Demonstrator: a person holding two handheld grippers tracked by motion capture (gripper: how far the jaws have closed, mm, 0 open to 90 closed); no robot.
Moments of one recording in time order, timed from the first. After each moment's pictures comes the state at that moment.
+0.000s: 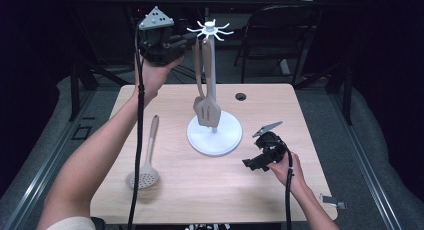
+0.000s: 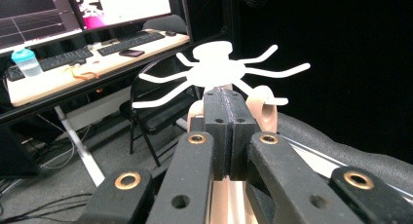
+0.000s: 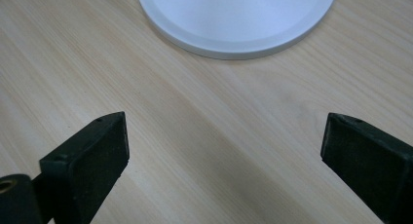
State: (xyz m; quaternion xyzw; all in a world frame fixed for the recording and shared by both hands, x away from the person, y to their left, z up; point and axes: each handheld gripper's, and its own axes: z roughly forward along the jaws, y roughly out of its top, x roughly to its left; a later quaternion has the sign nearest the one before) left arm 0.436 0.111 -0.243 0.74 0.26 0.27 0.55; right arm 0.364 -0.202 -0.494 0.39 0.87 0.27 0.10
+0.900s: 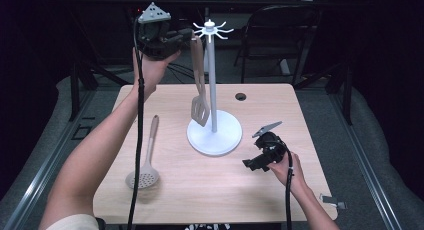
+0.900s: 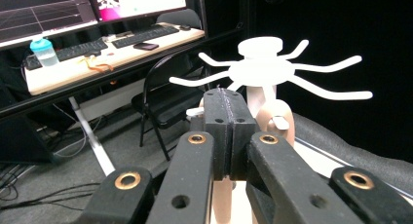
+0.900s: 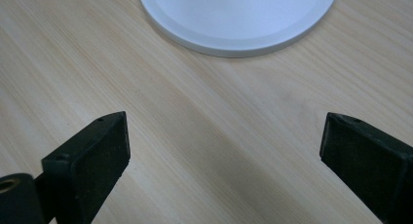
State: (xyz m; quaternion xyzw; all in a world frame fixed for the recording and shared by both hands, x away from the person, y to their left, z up) left arm 0.454 0.118 -0.244 0.74 0.29 0.28 0.55; right arm 0.364 -0.202 -0.495 0.39 0.88 0.27 0.10
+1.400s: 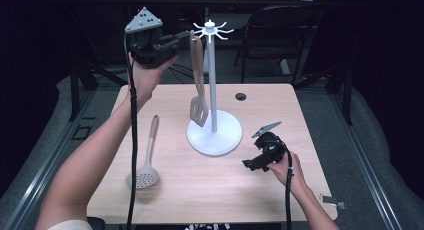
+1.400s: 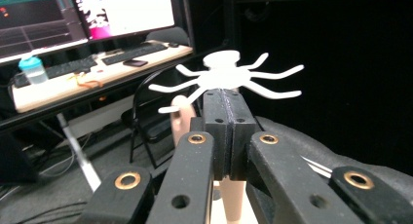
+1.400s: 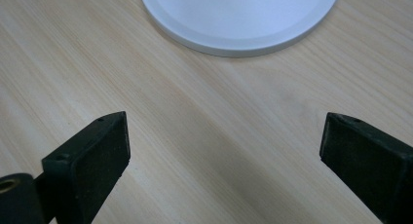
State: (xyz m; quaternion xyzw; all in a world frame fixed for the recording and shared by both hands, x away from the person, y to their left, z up) left arm 0.421 0.126 -0.241 0.73 0.25 0.27 0.58; right arm 0.364 -0.200 -0.494 0.39 0.88 0.27 0.10
